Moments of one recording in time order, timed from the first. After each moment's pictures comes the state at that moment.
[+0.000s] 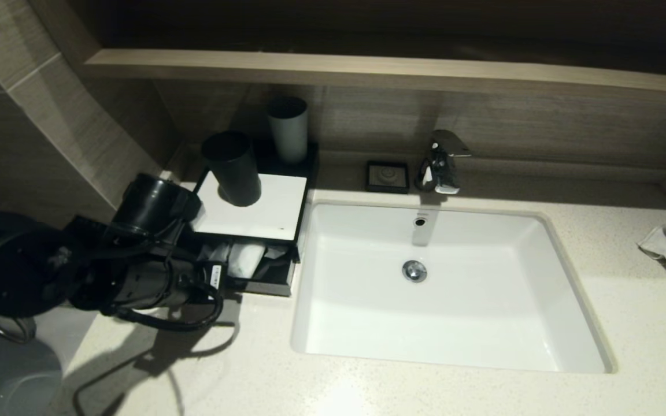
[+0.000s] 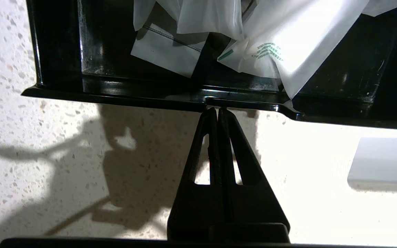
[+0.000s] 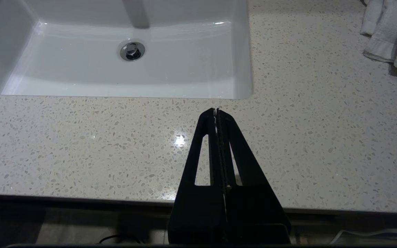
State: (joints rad) left arm -0.42 1.64 -0.99 0.14 0.19 -0.28; right arm 0.00 0.00 0.00 0.00 -0.01 0.04
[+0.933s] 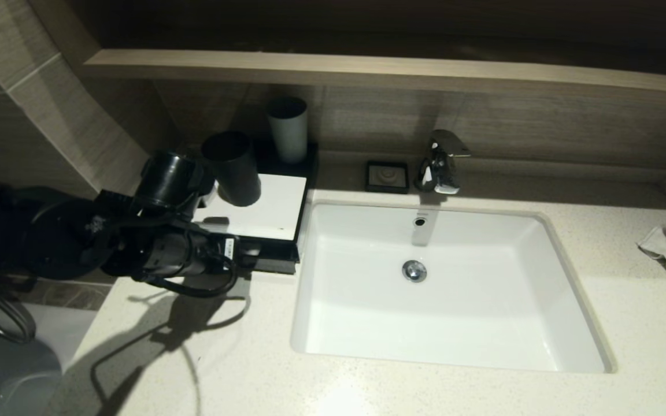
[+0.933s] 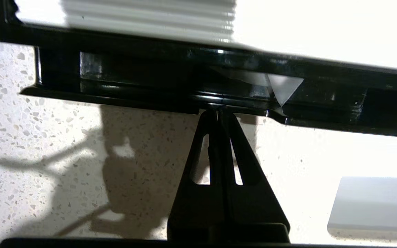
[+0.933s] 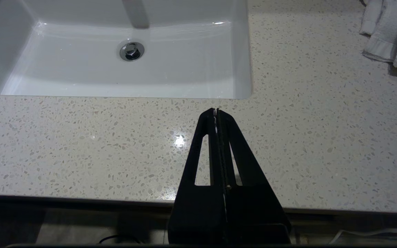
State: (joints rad) left arm -0.40 1.72 -1.13 0.13 0.21 -0.28; right arm 0.00 0.00 0.00 0.00 -0.01 0.04
